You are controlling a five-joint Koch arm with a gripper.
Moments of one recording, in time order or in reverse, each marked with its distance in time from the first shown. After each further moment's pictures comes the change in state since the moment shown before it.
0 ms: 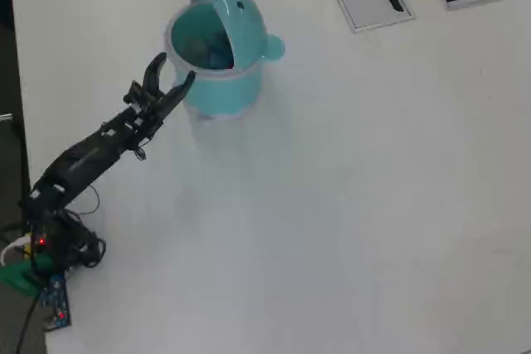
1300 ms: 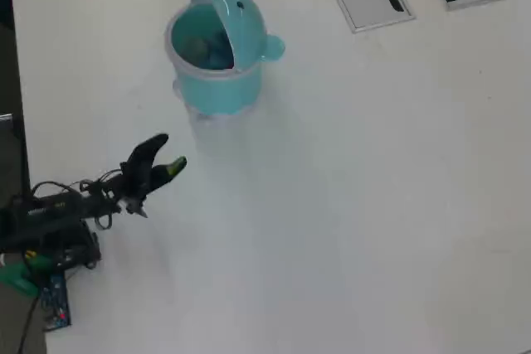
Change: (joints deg) arm 23.7 33.1 48.0 -15.6 49.4
